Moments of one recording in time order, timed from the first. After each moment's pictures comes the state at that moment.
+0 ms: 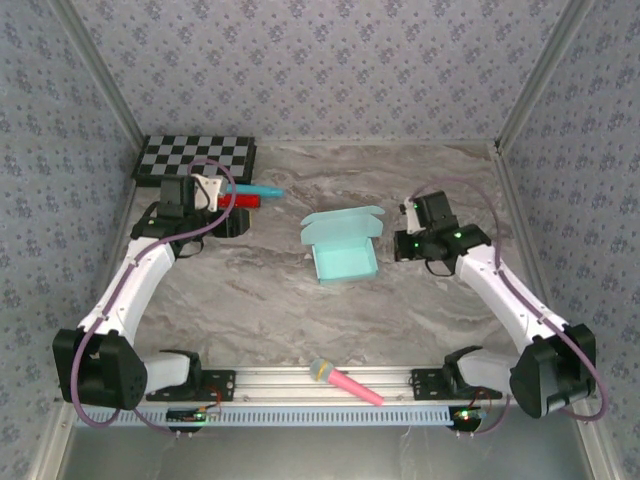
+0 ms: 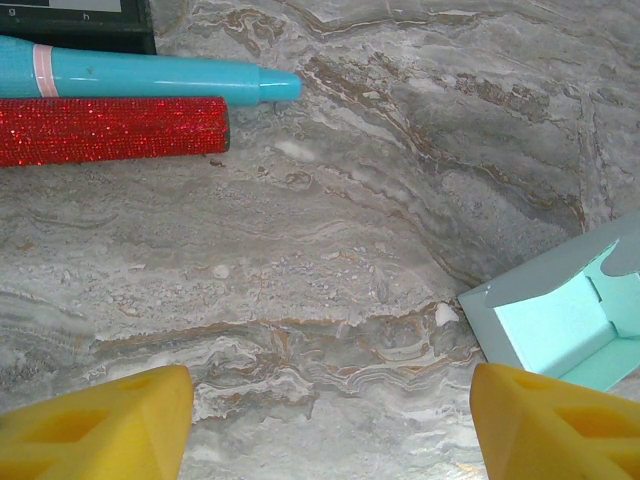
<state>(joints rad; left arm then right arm) -0.15 1.23 1.03 -0.59 0.33 -0.13 0.37 1.21 0.96 -0.70 -0.11 0.23</state>
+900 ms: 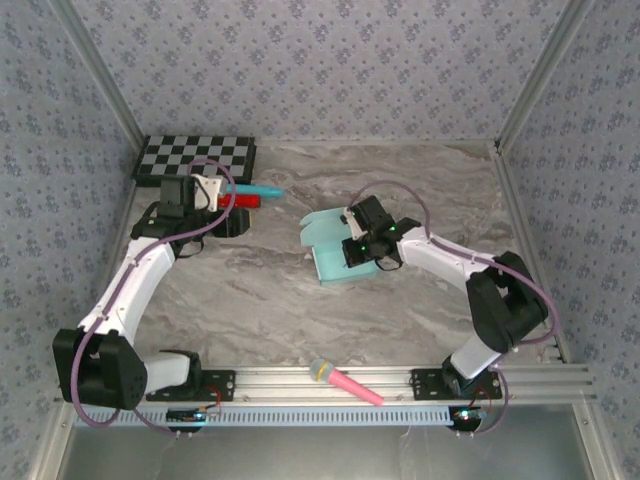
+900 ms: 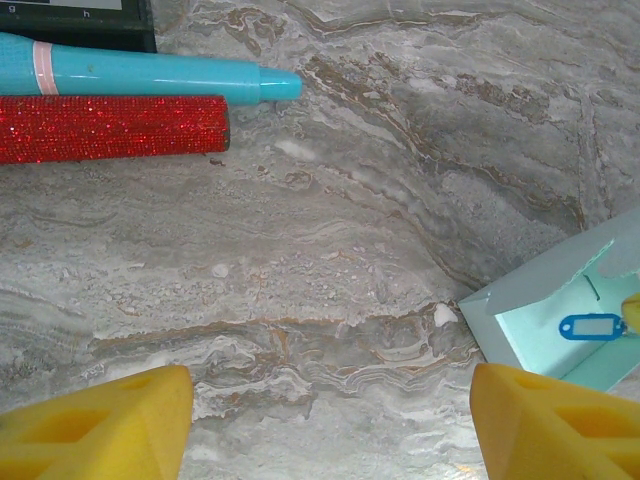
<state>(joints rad) -0.15 1.23 1.03 -0.59 0.33 -0.13 0.61 1.61 1.05 -0.47 -0.11 0.22</state>
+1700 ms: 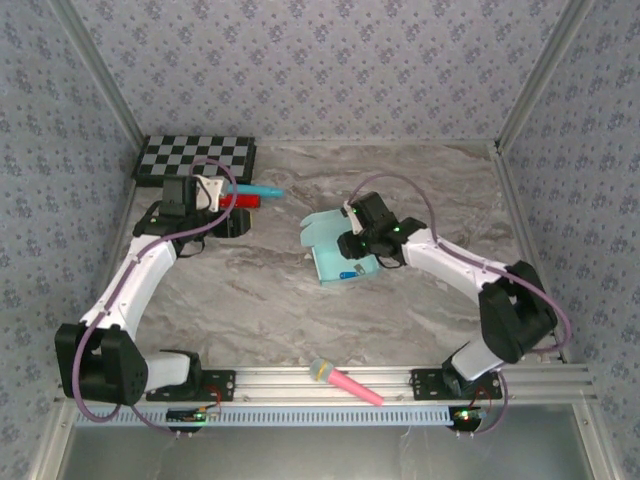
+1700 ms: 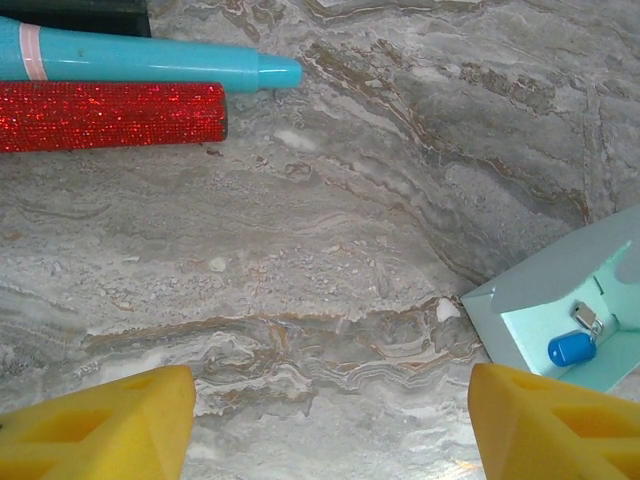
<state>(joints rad) -0.15 1.26 1.04 -0.59 0.33 -0.13 0.63 1.51 1.05 -0.45 -0.01 0.20</state>
